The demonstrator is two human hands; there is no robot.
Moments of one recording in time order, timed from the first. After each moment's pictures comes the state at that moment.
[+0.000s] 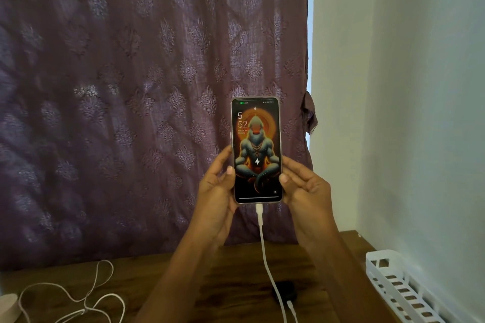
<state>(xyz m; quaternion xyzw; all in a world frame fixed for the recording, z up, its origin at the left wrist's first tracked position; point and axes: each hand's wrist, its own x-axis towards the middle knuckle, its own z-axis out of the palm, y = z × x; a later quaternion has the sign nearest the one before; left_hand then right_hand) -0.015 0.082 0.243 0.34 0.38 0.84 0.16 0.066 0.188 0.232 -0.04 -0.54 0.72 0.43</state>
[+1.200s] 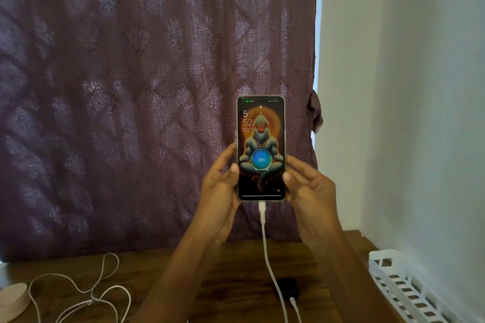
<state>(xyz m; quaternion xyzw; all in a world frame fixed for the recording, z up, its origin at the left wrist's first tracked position) -0.014 0.072 0.247 0.34 0.40 0.84 0.16 0.064 0.182 0.232 -0.04 -0.53 0.72 0.44</state>
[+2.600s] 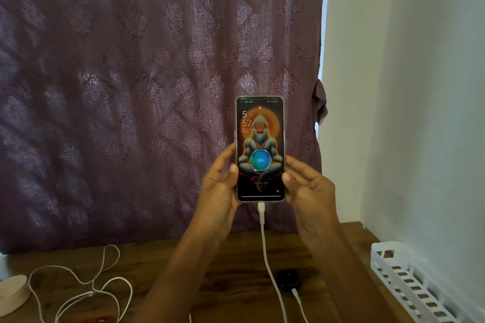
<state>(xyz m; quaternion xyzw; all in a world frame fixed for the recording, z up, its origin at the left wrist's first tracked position) -0.034 0.071 0.224 0.33 0.40 0.84 0.17 0.053 0.181 0.217 -0.06 -0.55 0.72 0.43</state>
